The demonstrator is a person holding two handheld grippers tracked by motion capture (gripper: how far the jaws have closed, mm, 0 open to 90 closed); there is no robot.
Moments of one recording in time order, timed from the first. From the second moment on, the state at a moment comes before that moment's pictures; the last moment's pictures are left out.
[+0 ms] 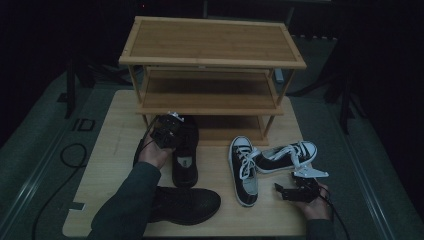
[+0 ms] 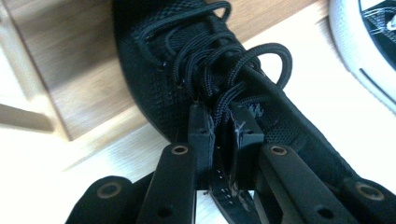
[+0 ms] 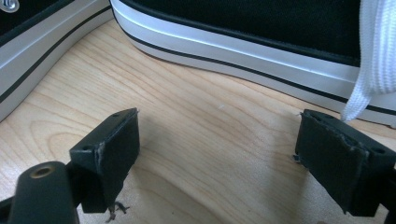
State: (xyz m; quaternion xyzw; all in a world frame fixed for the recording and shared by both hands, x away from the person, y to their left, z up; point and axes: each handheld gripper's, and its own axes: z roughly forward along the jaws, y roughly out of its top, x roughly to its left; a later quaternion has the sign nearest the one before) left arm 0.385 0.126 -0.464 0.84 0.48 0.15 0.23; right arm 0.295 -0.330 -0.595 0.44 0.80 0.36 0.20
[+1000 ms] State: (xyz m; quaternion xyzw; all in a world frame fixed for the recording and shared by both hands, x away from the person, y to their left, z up) left arm 0.376 0.158 -0.465 0.86 0.46 0.12 0.20; right arm 0.295 -0.330 -0.595 0.44 0.80 0.36 0.20
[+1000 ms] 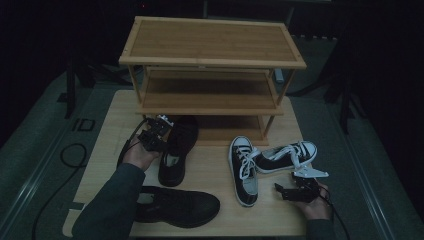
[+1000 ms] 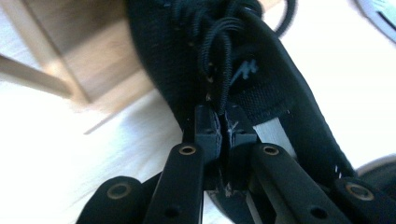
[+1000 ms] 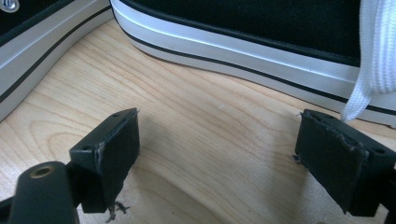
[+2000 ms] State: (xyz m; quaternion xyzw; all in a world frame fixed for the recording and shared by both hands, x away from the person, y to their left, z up) left arm 0.367 0.247 -0.463 0.85 0.48 0.15 0.19; right arm 0.295 -0.330 -0.595 0.44 0.80 0.36 0.20
